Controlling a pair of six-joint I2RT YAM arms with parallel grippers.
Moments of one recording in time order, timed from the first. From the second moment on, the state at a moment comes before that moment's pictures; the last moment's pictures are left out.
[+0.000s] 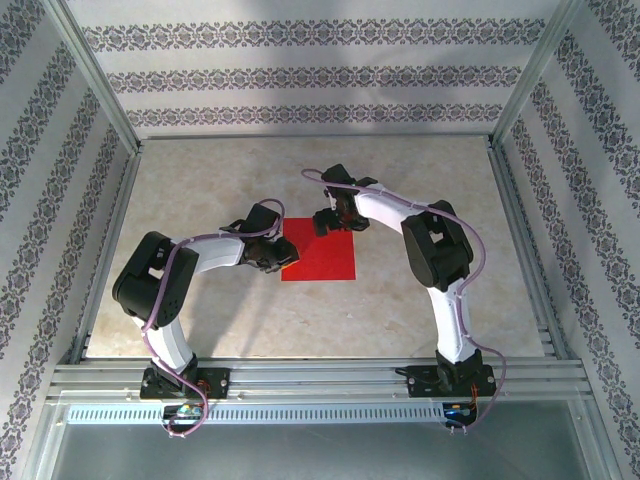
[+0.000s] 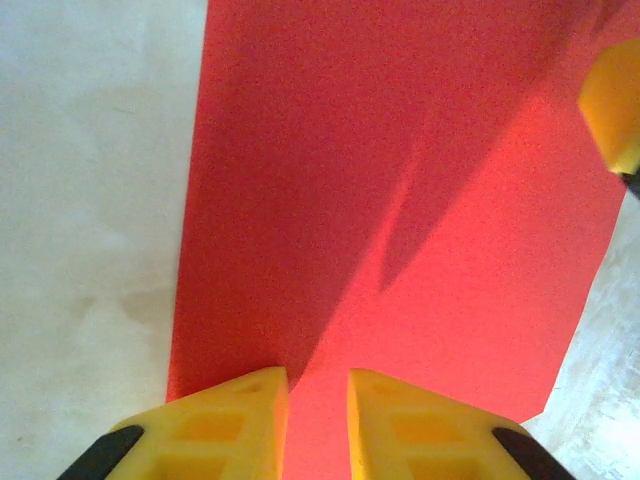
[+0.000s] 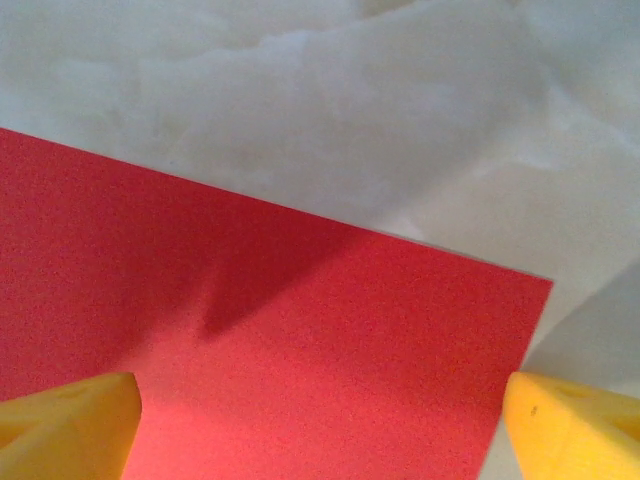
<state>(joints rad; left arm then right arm) -0.43 1.77 0.92 -0.19 0.37 -0.84 0.52 2.17 1.60 -0.69 -0.01 0.28</state>
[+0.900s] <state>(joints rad) -0.43 1.79 0.92 -0.17 0.39 -0.85 0.61 2.11 1.53 -0.69 -0.16 0.38</state>
